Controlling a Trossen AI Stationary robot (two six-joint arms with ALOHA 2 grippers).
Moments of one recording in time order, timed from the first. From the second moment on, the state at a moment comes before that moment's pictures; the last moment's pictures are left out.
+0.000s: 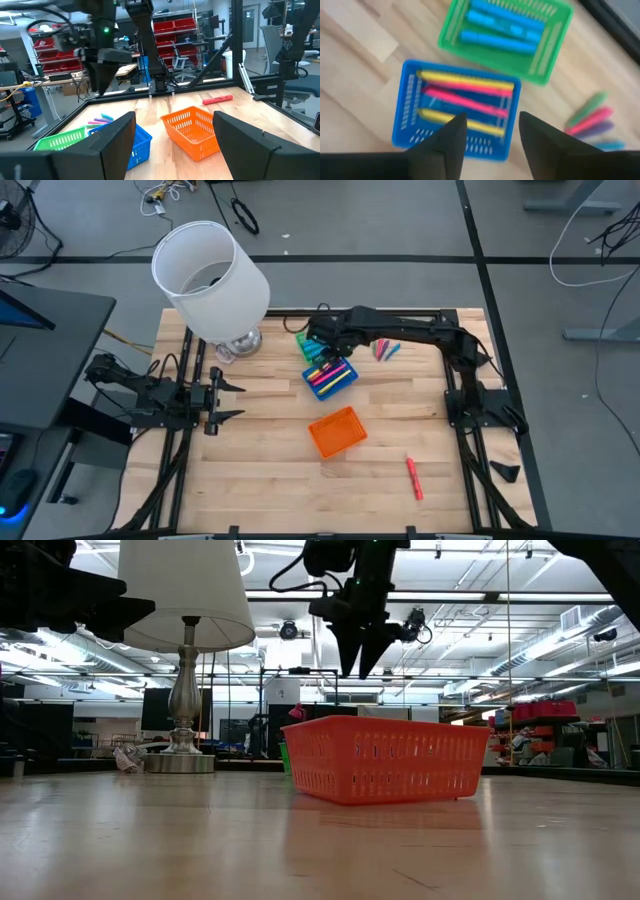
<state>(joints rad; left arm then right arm) -0.42 0.01 0.01 0.10 -0.43 0.14 -0.20 2.02 1.97 -1.28 0.19 0.58</state>
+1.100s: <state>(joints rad) -0.42 0.01 0.01 0.10 -0.43 0.14 0.49 1.57 1.20 -1.09 0.03 1.49</state>
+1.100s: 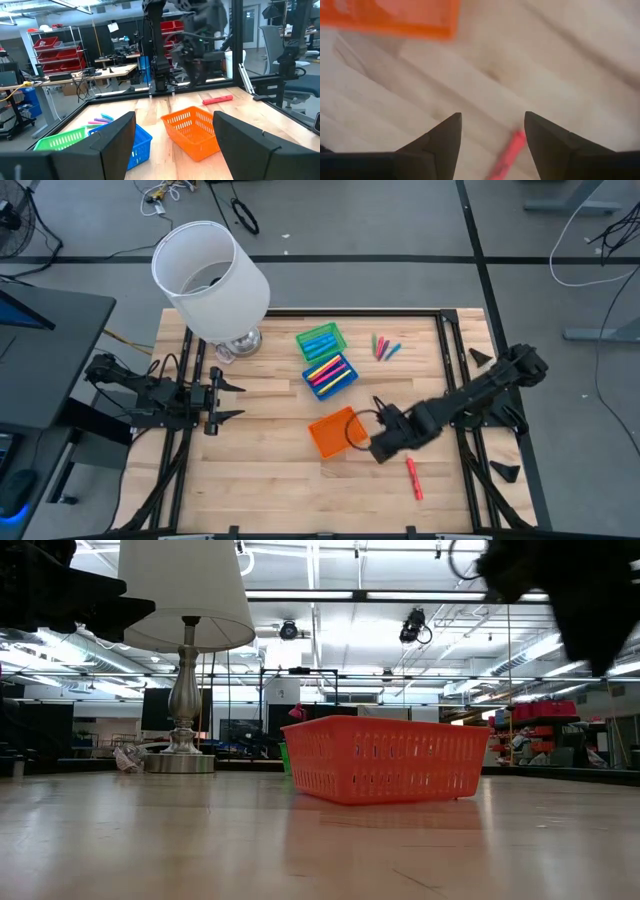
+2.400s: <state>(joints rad) -0.42 0.01 0.01 0.10 -0.43 0.14 0.87 1.61 1.12 -1.00 0.04 2.17</state>
